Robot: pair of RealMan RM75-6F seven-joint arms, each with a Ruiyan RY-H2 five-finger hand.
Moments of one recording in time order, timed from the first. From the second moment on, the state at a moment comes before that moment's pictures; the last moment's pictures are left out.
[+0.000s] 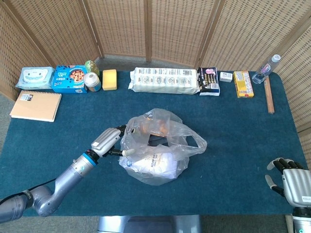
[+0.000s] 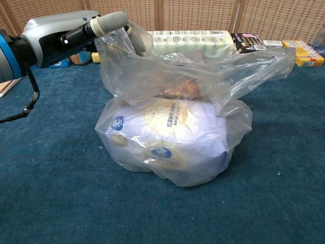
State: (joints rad) left arm -0.71 -1.39 -0.20 -1.71 1.39 0.92 -0.31; right arm 0.00 -1.11 0.04 -1.66 -1.57 1.59 -0.11
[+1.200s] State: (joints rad) left arm -0.69 -1.55 -0.29 -1.72 1.36 1.04 -0.74; right arm 0.00 -1.10 0.04 -1.68 -1.60 1.60 -0.11
